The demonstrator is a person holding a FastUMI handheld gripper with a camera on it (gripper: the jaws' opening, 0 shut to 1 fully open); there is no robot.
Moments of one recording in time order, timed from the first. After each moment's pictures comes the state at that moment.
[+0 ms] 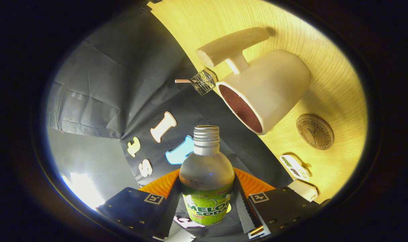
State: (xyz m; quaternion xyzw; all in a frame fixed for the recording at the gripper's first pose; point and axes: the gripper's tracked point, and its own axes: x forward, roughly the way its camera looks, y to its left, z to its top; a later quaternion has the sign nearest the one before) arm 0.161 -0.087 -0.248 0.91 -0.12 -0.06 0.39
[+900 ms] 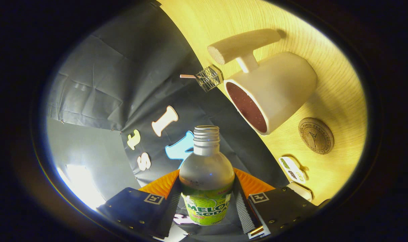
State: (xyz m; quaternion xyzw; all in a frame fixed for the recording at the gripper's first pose) arm 0.162 -0.083 -0.243 0.90 -0.12 -0.04 0.43
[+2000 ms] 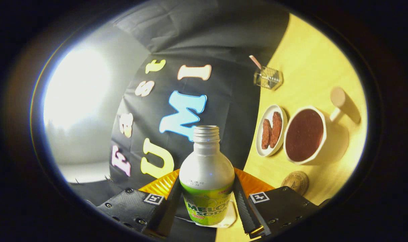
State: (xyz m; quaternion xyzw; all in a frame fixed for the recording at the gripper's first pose) arm 0.163 -0.049 -0.234 0.62 -0.03 0.02 0.79
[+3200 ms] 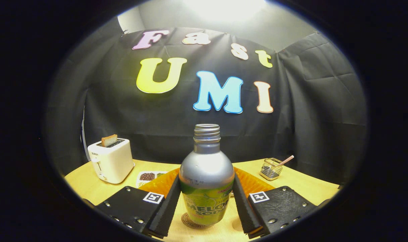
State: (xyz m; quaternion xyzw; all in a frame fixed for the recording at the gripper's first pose) arm 0.169 -0.027 -0.229 0.00 0.07 -0.05 1.00
